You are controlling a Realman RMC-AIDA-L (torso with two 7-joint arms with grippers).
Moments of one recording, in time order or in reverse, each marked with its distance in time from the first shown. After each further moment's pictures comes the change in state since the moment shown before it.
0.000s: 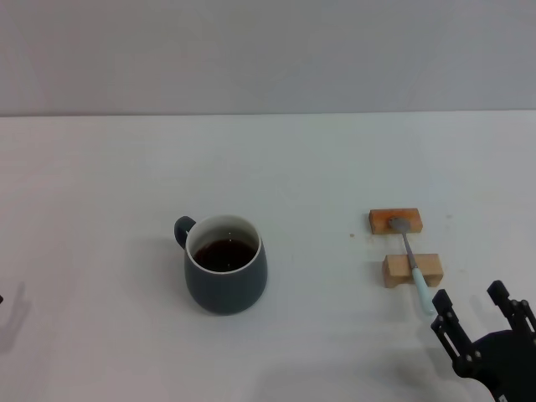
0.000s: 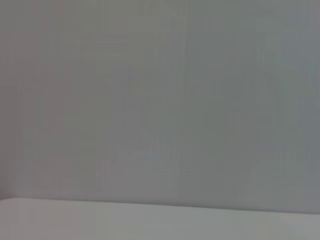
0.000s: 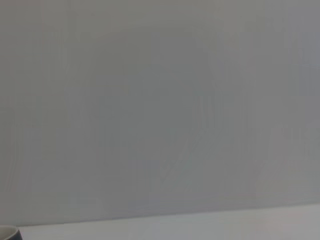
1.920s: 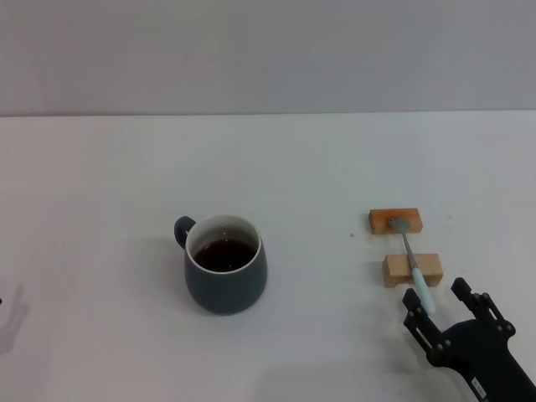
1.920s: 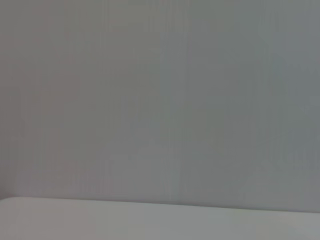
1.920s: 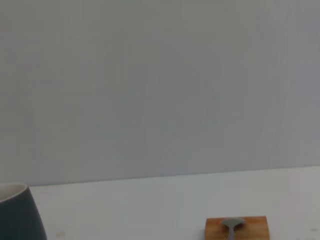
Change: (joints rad) left arm 0.002 -0.001 0.001 0.003 -0.002 0.001 0.000; right arm 0.095 -0.003 0.002 -0.051 0.000 0.165 0.090
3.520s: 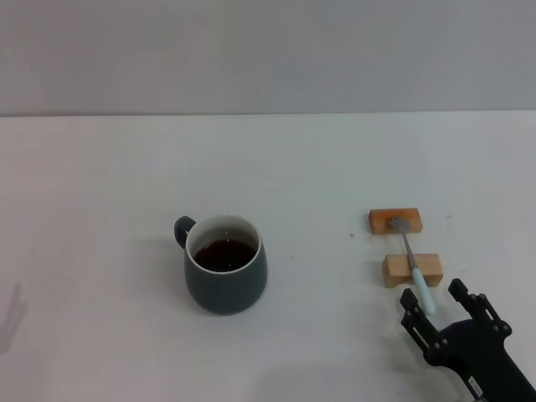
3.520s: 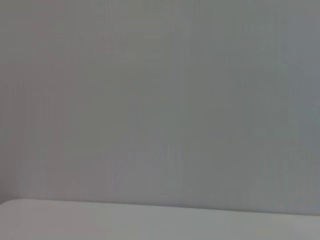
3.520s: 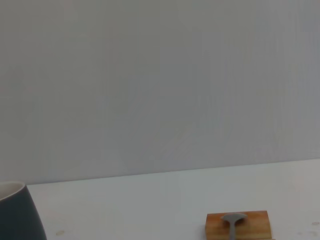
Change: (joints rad) left arm 0.002 0.000 -0.006 0.000 -0.002 0.006 0.000; right arm 0.007 0.002 0.002 0.006 0.010 0.017 0.008
